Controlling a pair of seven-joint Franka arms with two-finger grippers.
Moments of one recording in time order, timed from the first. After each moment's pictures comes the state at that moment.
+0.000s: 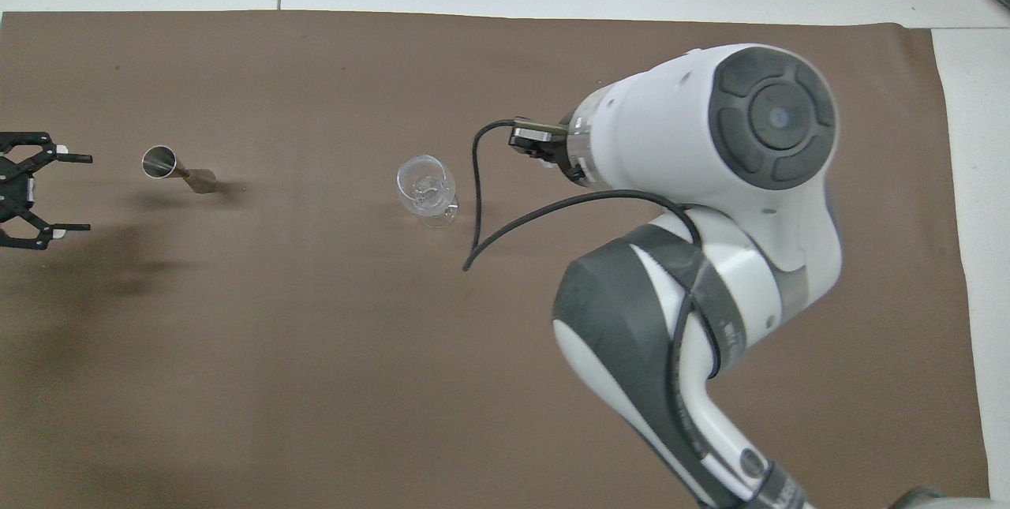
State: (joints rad) left arm 0.67 0.50 -0.23 -1.53 -0.73 1.54 2.23; right arm 0.18 0.26 0.39 -1.48 -0.02 2.06 0.77
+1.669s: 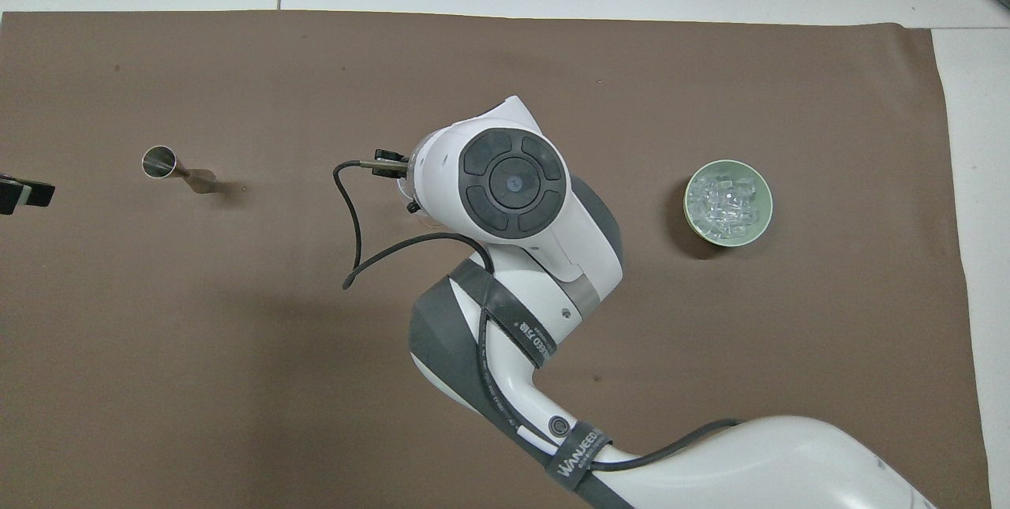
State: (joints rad) left arm 0.36 0.00 -0.23 -1.56 -0.20 1.60 0.54; right arm 0.35 0.49 0.39 -1.39 -0.16 2.24 0.90
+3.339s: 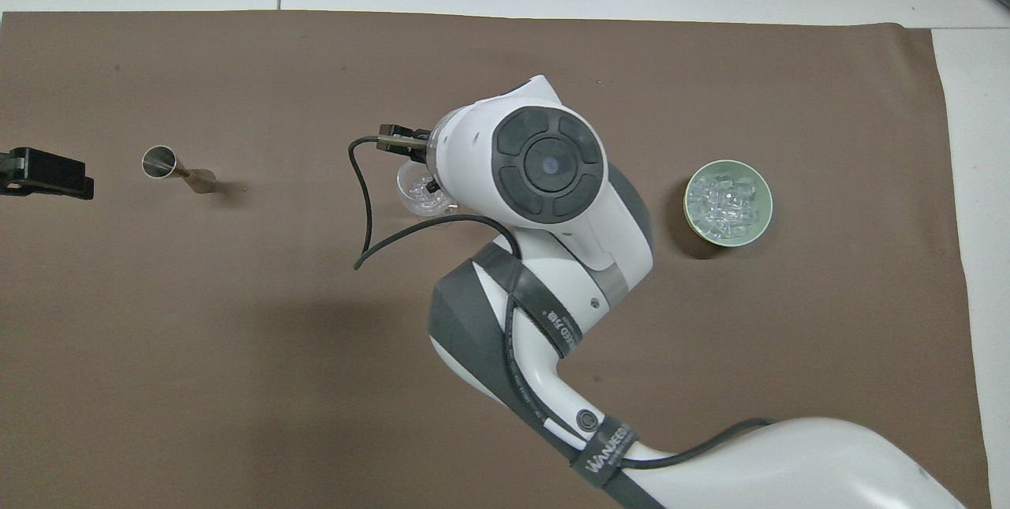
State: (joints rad) left arm 0.24 -0.02 -0.24 -1.62 0.00 1.63 0.02; right arm 0.30 0.45 0.38 -1.38 -0.16 2.21 0.90
